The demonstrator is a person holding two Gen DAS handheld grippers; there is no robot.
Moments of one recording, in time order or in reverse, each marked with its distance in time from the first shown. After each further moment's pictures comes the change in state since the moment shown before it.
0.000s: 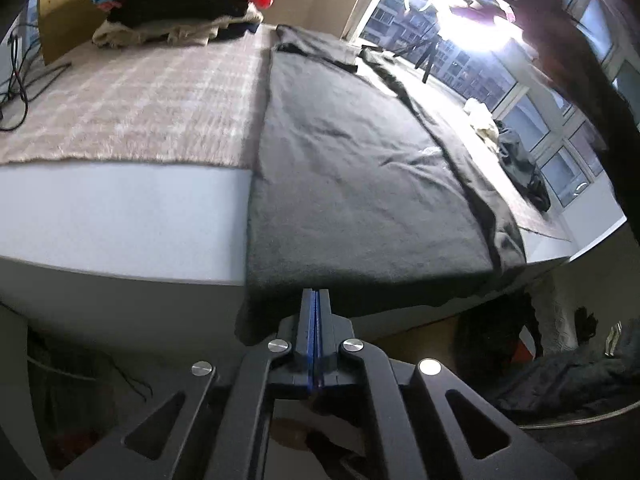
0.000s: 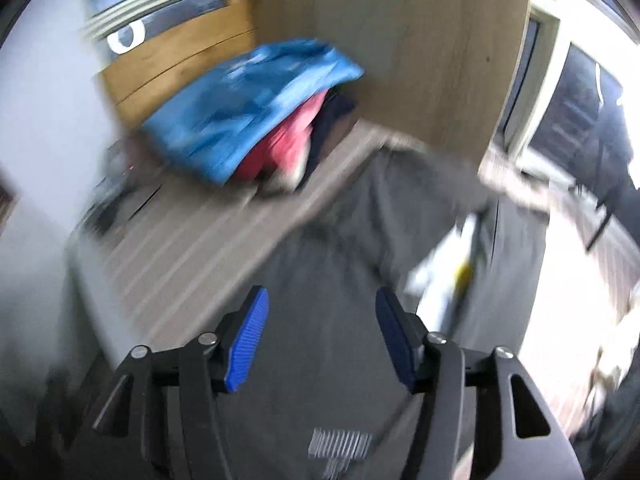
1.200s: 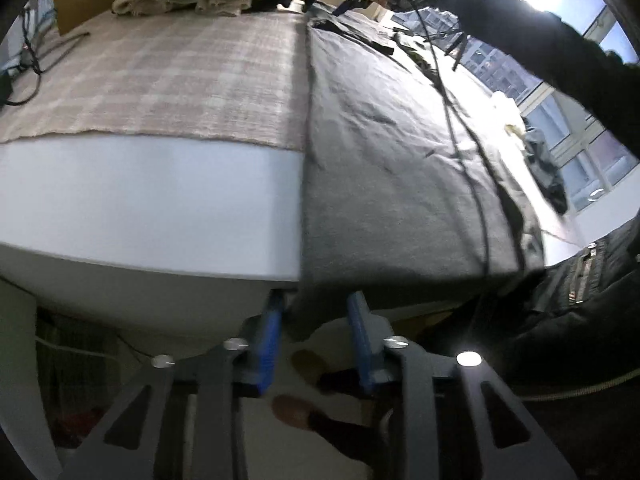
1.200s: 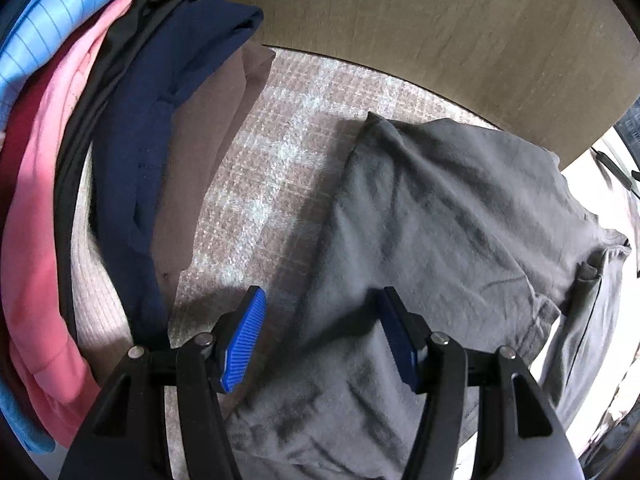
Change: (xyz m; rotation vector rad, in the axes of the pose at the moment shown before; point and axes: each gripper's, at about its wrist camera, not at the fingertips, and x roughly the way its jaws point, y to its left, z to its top) left arm 0.018 0.036 0.008 -0.060 0.103 0.061; right arm 0.272 -0.033 0.108 0.186 0.398 -0.113
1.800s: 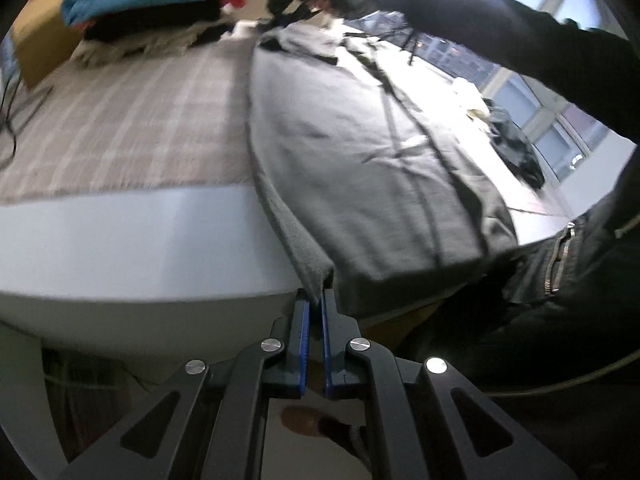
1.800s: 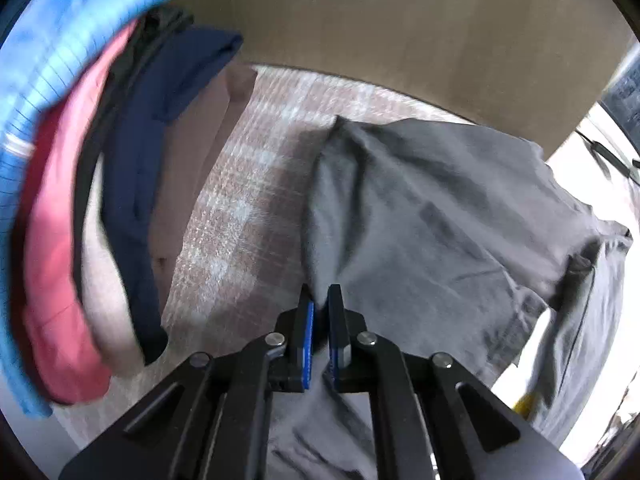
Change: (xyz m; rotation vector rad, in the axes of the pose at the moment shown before) left arm -0.026 -0.052 0.008 0.175 -0.036 -0.077; right arm -0.011 -0.029 -0.028 0.028 -0.062 0.093
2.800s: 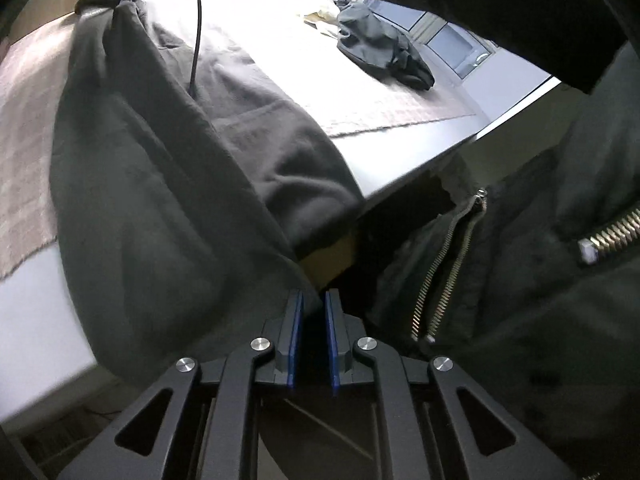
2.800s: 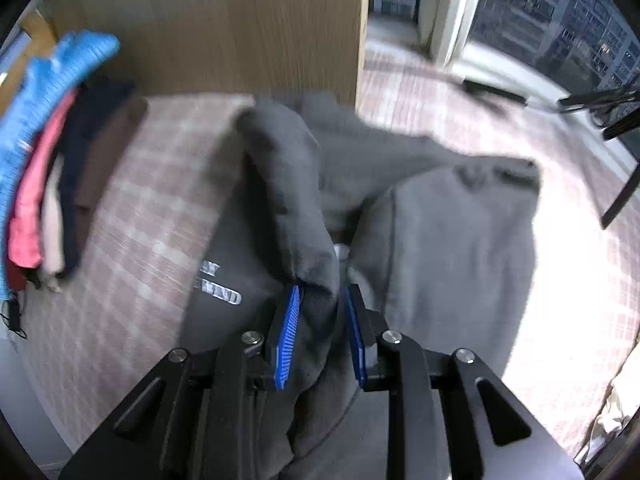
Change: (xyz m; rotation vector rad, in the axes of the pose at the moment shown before) left arm 0.077 -0.176 0.038 0.268 0.278 -0.300; right arm -0.049 -0.155 -0.026 0.034 -0.125 -0.004
